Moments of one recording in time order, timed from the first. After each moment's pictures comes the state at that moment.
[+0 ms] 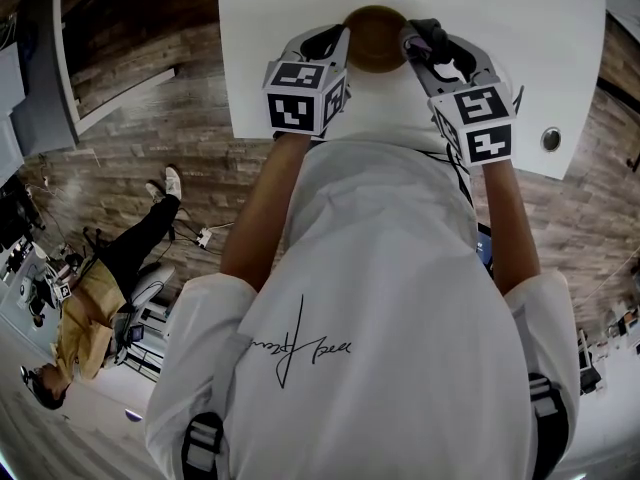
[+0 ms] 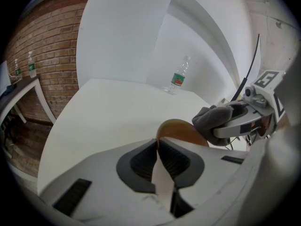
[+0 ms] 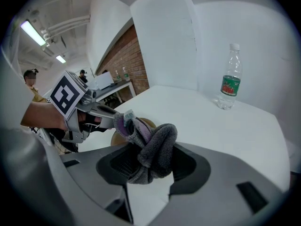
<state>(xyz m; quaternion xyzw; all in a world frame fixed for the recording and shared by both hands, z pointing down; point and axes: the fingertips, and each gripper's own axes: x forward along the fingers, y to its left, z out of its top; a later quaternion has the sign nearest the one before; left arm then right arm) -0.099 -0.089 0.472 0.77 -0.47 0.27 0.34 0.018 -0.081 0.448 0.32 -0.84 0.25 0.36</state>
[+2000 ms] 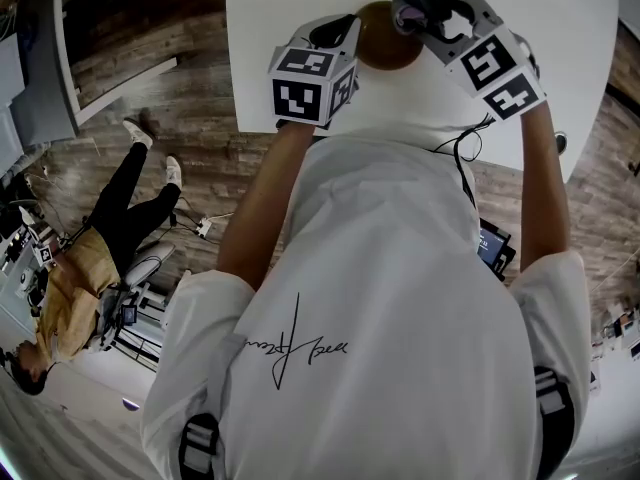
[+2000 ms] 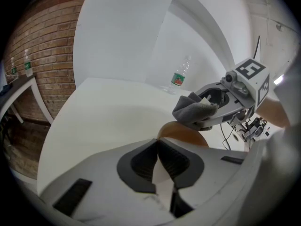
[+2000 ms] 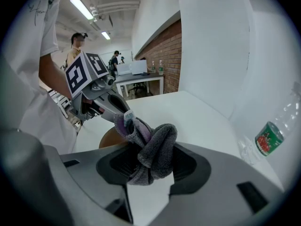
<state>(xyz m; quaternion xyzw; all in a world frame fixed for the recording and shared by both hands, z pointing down) -0.099 -0.096 0.470 0.78 -0.45 0.27 0.35 -0.020 -0.121 0.445 0.13 -0.90 0.09 0.41</state>
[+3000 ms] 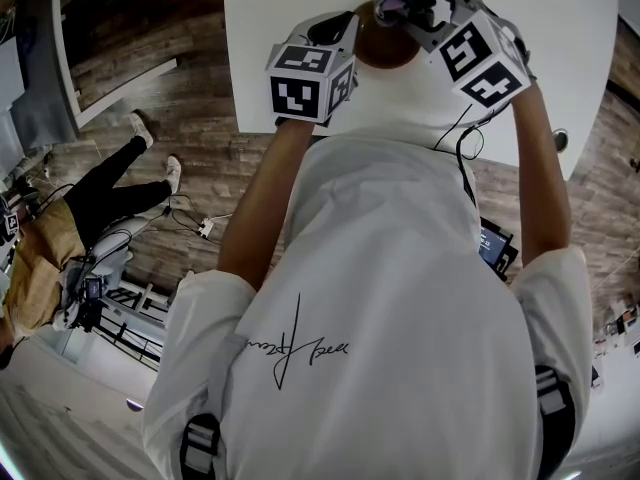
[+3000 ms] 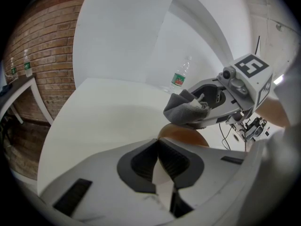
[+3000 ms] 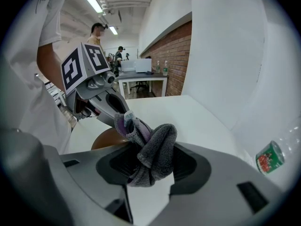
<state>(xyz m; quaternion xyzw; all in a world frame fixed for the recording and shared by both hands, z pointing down) -0.102 -0.102 0.472 0.78 -0.45 0.27 0.35 -0.046 -0.131 0.449 0.12 -0.90 0.04 0.42</state>
